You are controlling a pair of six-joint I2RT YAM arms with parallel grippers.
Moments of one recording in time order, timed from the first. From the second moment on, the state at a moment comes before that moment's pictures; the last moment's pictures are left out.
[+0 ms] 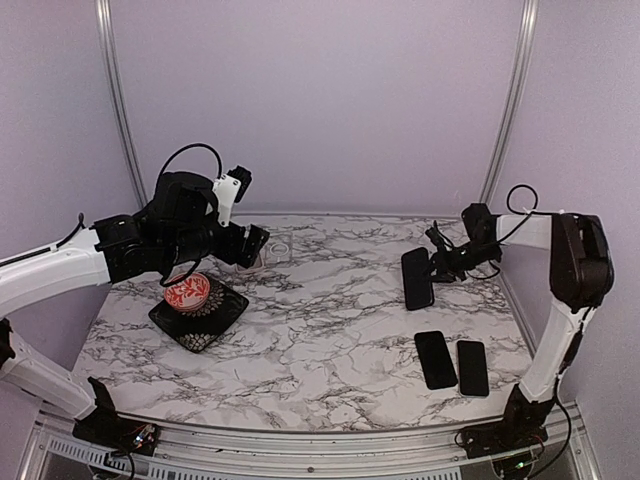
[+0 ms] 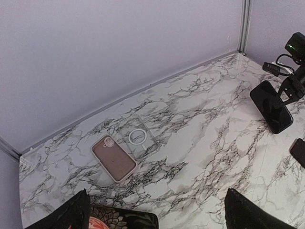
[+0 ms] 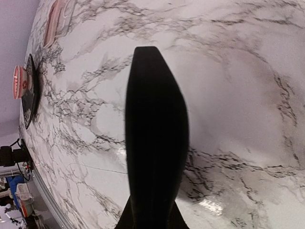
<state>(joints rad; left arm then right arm) -0.87 1.32 1.16 -0.31 -0.40 -0.05 0.04 1.91 1.31 -0.68 -0.71 -0.04</state>
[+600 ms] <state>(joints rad) -0.88 1.21 1.01 0.04 0.36 -0.14 0.71 1.43 1.23 0.14 -0.91 0.15</state>
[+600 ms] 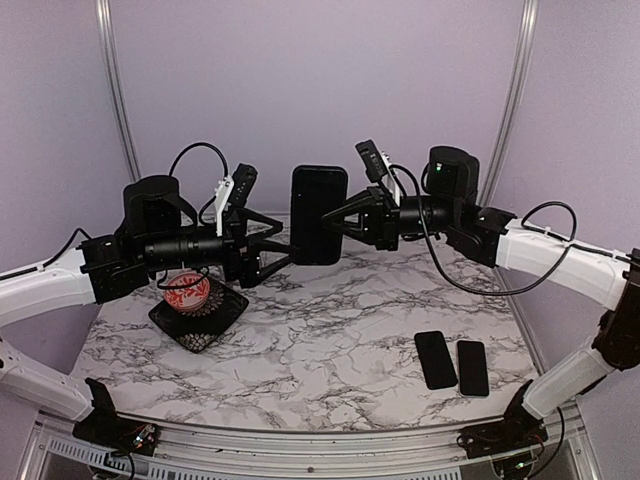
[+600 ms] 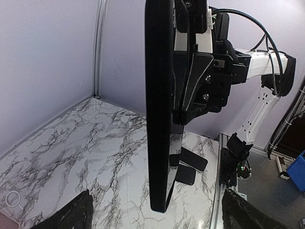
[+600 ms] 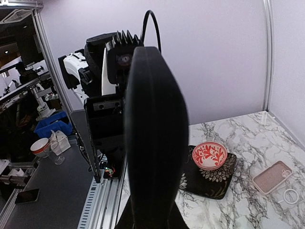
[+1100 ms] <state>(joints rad) -0.93 1.22 1.04 0.08 0.43 -0.12 0.80 1.47 1.27 0.17 -0.94 0.14</state>
